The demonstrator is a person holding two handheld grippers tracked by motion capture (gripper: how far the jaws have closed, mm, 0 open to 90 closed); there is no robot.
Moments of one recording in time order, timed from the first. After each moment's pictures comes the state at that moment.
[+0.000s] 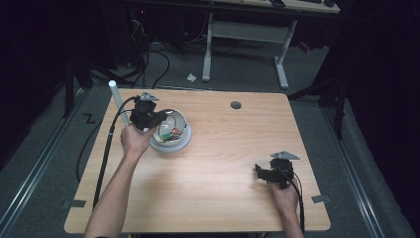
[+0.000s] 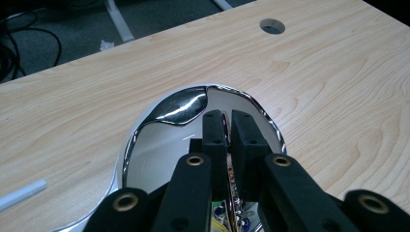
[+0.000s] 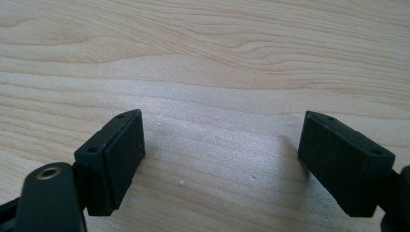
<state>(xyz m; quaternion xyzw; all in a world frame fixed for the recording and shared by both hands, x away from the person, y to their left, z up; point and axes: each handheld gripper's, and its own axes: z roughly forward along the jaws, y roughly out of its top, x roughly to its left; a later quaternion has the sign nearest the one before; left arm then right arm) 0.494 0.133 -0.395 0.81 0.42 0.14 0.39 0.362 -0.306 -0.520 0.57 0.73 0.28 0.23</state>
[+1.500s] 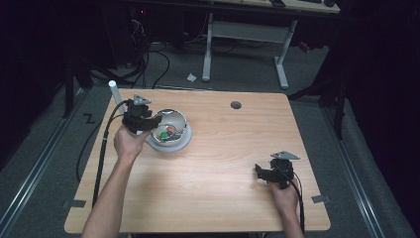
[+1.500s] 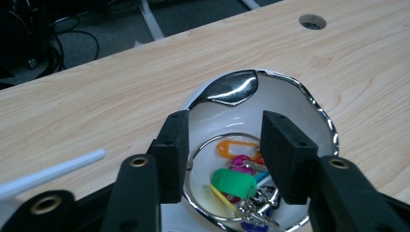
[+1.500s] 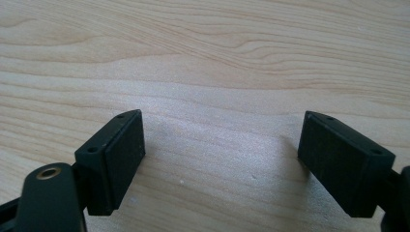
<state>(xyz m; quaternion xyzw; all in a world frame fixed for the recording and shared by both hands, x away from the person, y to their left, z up) 0.486 0.154 -0.403 0.79 0.45 0.19 0.37 0.362 -0.307 -0.520 0.57 0.73 0.28 0.23</state>
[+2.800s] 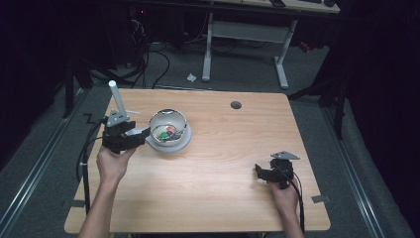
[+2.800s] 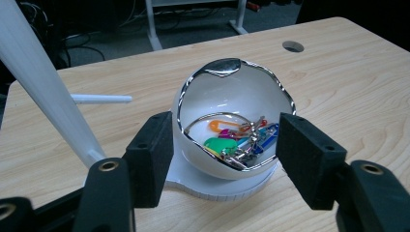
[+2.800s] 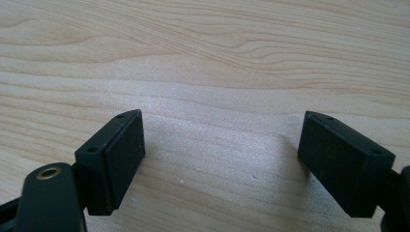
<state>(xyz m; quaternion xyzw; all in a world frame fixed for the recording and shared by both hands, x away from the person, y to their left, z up) 0.416 0.189 -0.393 0.75 0.46 0.21 0.43 0.362 -0.306 -0.520 0.57 0.73 0.28 0.23</state>
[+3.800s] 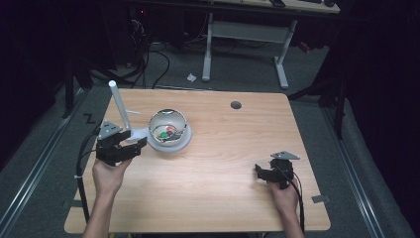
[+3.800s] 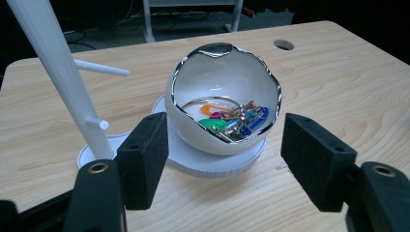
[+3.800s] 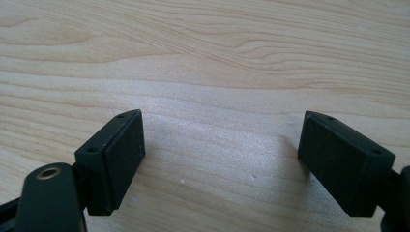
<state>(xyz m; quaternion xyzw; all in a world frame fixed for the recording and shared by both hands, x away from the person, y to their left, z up) 0.387 0.201 -0.401 0.73 0.47 0.20 0.45 0.362 -0.306 -0.520 0.57 0.73 0.28 0.23</state>
